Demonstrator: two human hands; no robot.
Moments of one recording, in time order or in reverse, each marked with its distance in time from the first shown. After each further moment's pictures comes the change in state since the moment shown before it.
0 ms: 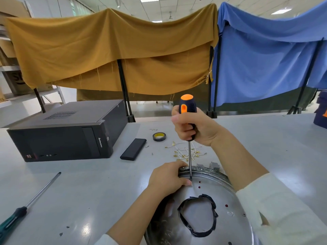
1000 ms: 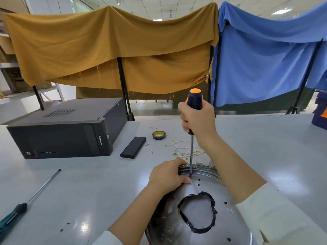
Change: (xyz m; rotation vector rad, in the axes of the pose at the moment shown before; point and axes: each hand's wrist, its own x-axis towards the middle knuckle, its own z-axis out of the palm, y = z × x) left_hand 0.000 -0.001 0.000 0.002 0.007 0.016; right_hand 0.003 0.010 0.012 -0.194 0.581 -0.178
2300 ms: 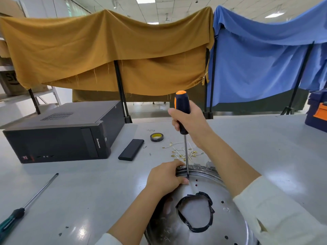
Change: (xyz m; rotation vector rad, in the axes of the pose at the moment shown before) left_hand -0.002 -0.002 0.000 -0.003 0.022 0.014; right_hand -0.001 -0.005 -0.001 -0.077 -0.153 0.060
